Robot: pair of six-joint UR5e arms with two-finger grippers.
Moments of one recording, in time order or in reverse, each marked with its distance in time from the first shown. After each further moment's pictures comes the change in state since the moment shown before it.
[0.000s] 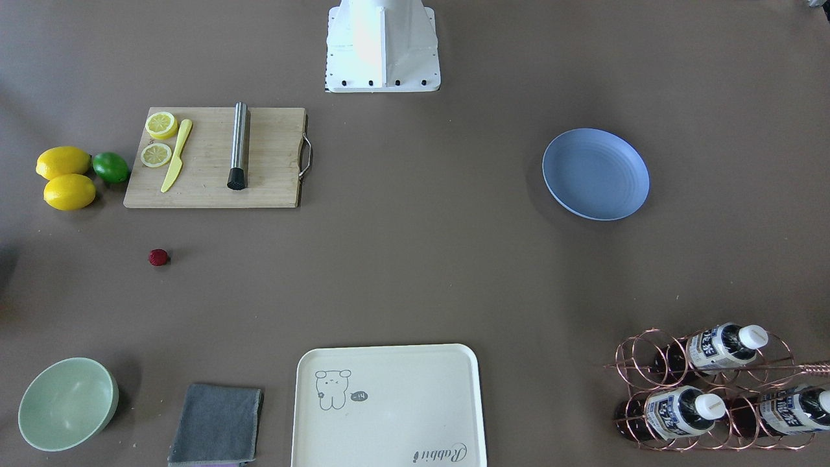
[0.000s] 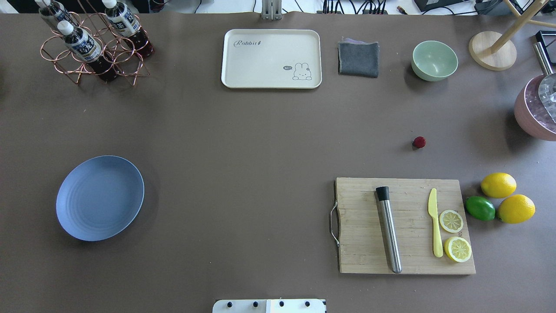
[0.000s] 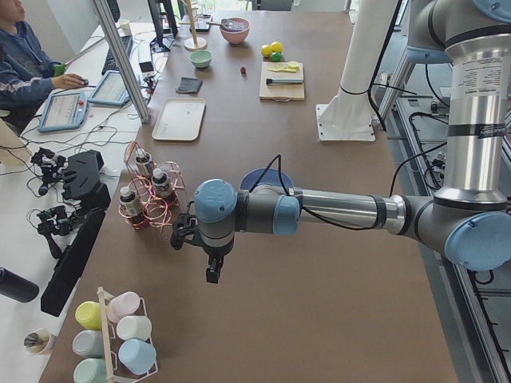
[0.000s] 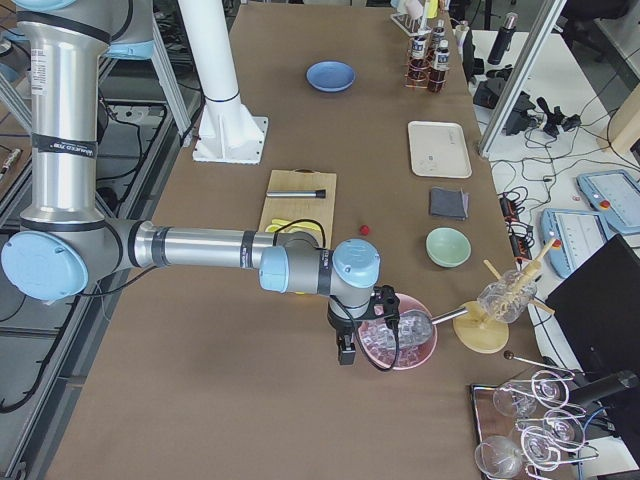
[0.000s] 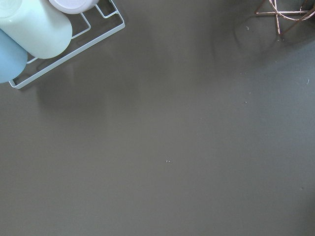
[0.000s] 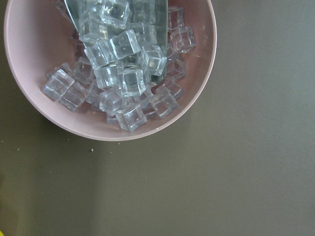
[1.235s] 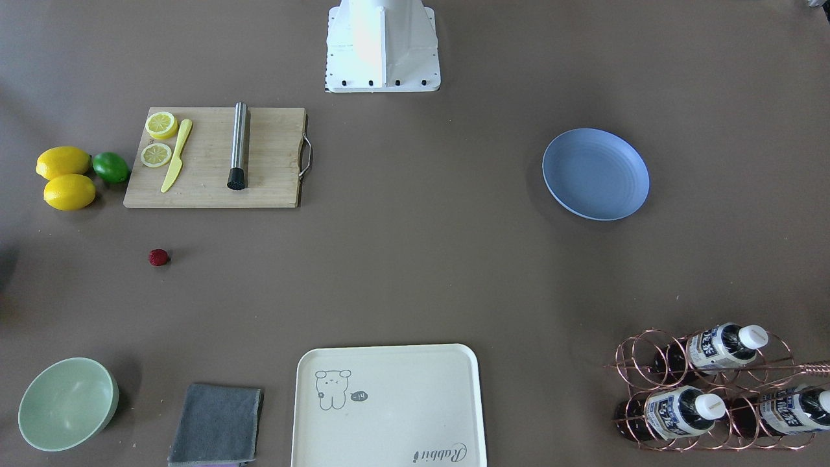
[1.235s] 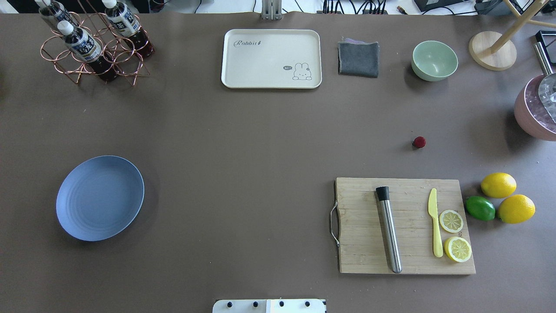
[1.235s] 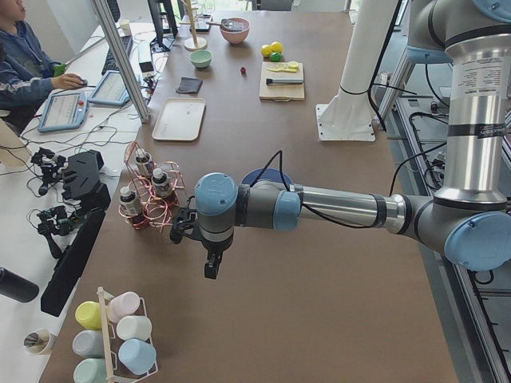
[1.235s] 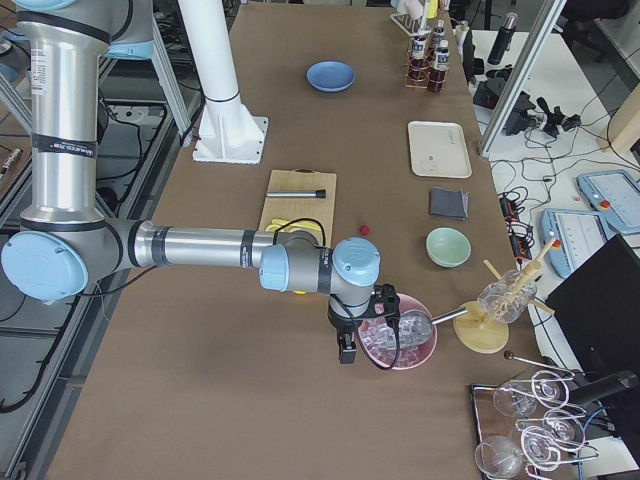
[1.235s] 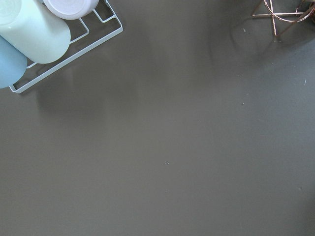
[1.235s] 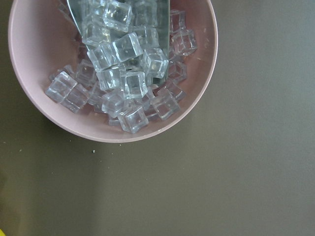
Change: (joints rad) left arm 0.002 -0.002 -0.023 0.003 0.009 0.005; right arm 0.000 0.000 0.007 0.000 0.000 0.001
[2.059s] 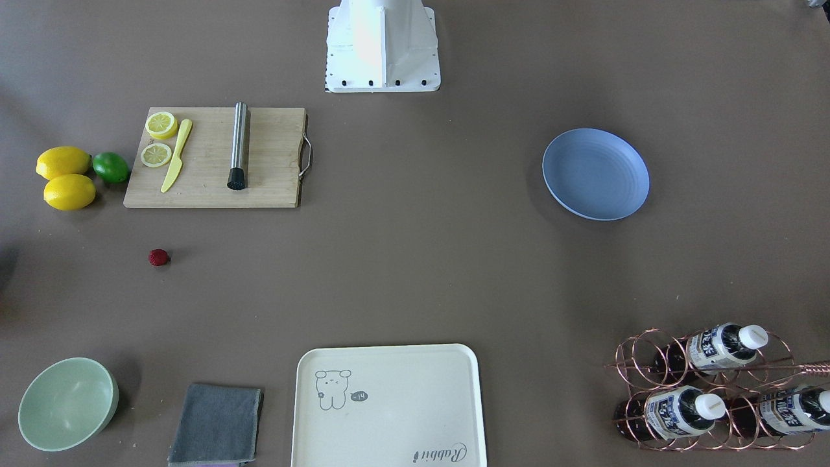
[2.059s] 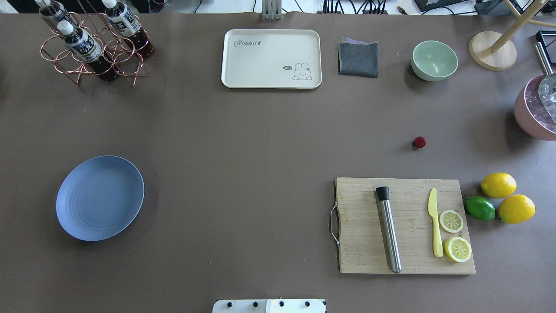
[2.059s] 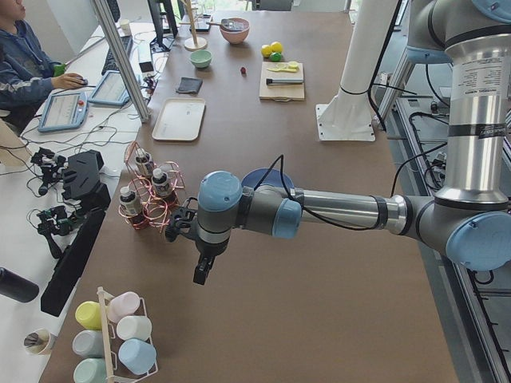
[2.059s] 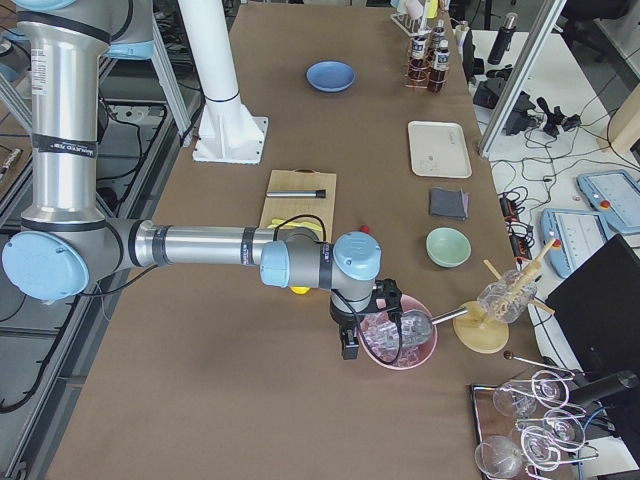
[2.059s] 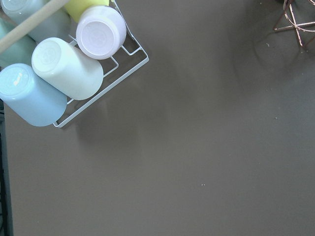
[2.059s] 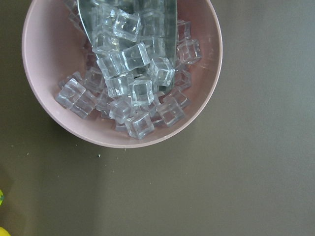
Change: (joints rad) left arm 0.005 0.013 0.018 -0.175 0.097 -0.001; right arm 0.000 0.003 0.017 0.000 0.000 0.001
